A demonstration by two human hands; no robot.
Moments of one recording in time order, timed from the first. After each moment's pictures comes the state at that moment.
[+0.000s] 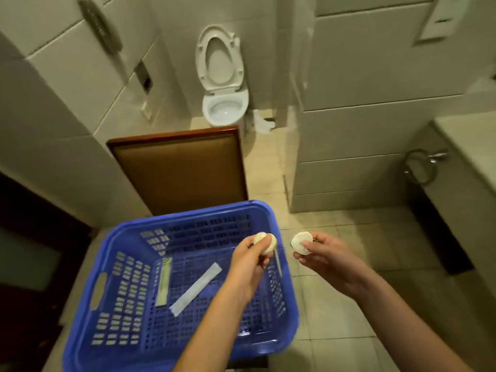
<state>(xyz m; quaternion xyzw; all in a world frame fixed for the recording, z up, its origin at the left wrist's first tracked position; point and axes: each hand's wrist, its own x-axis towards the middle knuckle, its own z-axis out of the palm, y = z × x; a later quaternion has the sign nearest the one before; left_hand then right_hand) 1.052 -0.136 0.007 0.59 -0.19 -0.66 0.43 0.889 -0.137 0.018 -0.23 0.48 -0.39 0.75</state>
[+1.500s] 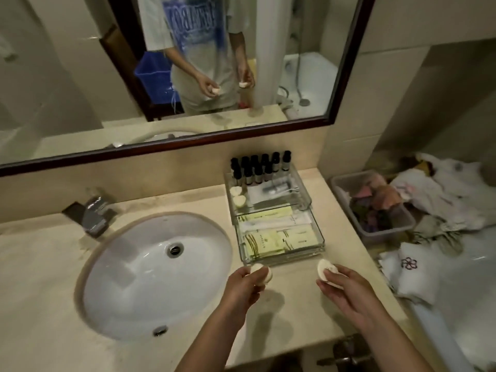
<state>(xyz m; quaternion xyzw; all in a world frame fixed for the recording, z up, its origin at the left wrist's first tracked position) 0.218 0.025 -0.023 0.22 -0.62 -0.69 -0.30 0.257 0.228 -0.014 0.41 0.41 -0.81 0.05</state>
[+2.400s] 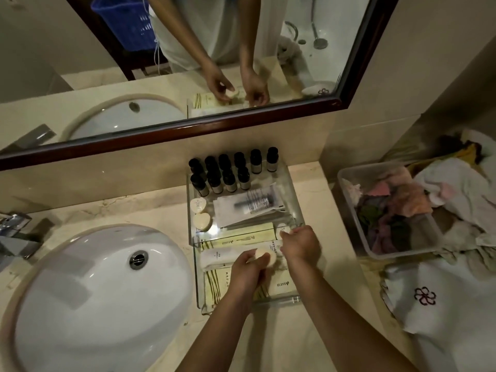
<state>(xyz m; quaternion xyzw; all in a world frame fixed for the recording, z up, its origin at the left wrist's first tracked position) 0.056 0.154 -0.100 0.35 -0.60 -0.67 -0.28 0.015 0.262 -0.121 0.45 0.77 -0.44 0.08</state>
